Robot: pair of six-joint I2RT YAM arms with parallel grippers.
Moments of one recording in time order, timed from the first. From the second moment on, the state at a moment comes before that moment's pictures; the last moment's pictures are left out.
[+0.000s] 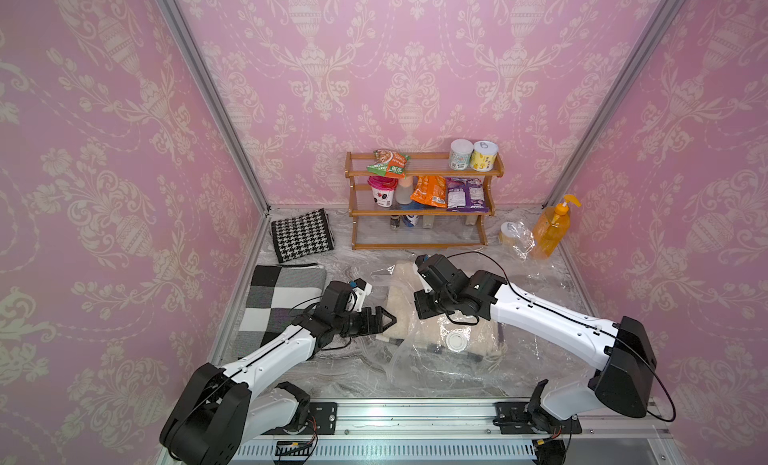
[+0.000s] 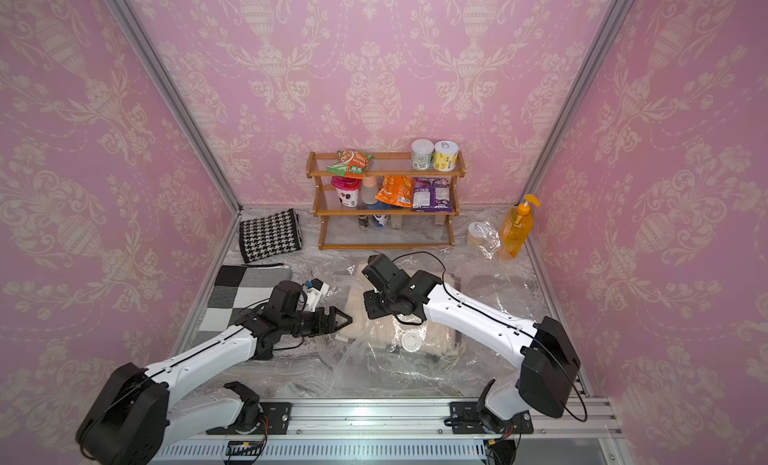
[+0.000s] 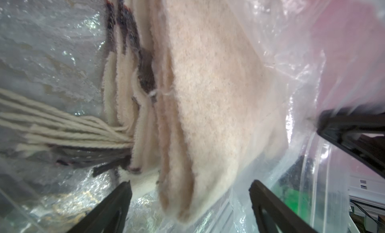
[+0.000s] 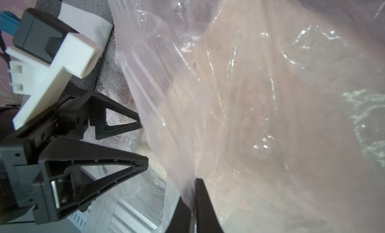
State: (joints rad) left arm -0.48 1.15 0.47 -0.11 0.57 -0.68; right arm 0.88 1.48 1.22 -0.73 0.00 0.55
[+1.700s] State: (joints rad) left arm -0.57 1.12 0.61 -0.12 0.56 -0.77; right arm 0.94 1.37 1.16 -0.77 0.06 0.44
